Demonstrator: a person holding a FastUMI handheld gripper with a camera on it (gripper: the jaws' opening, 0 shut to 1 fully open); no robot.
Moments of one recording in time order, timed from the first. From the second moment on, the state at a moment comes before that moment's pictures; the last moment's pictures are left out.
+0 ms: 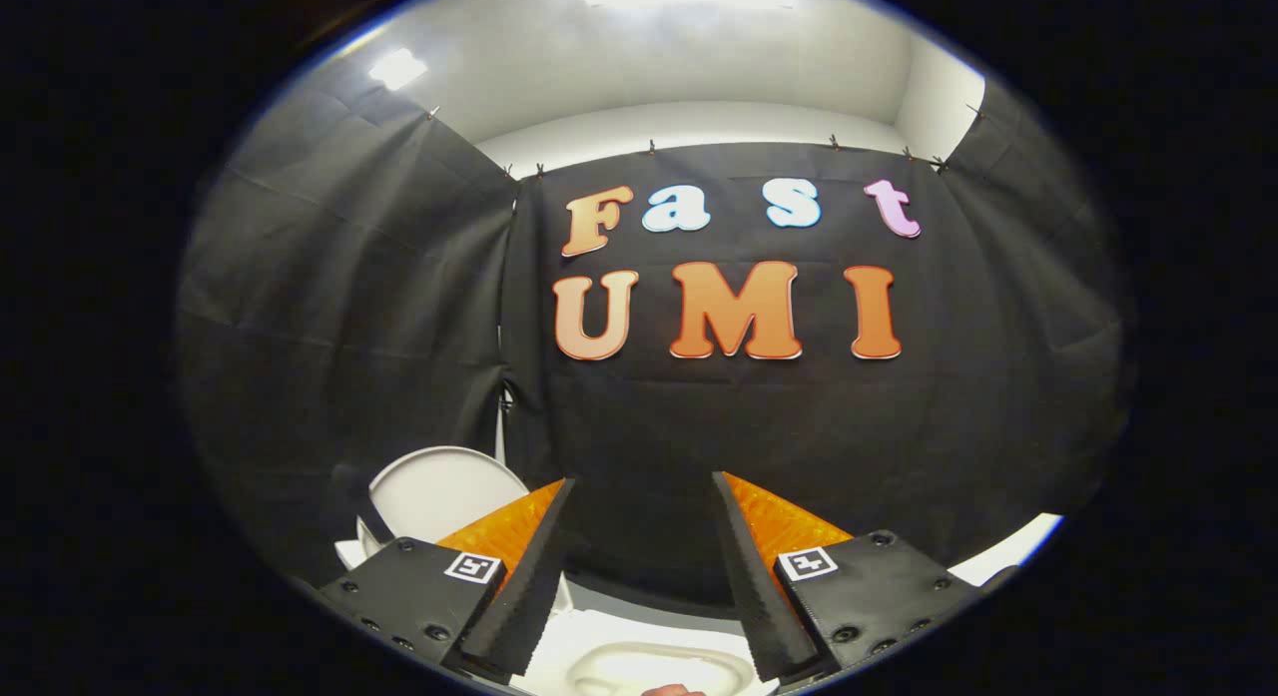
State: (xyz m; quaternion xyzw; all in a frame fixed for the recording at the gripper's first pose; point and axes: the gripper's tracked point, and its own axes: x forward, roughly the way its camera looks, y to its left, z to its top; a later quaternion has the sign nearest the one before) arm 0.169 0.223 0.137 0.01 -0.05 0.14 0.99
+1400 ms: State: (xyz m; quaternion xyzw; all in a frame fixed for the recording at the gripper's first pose) arm 0.074 -0.064 -0.032 0.03 0.04 -0.05 1.00
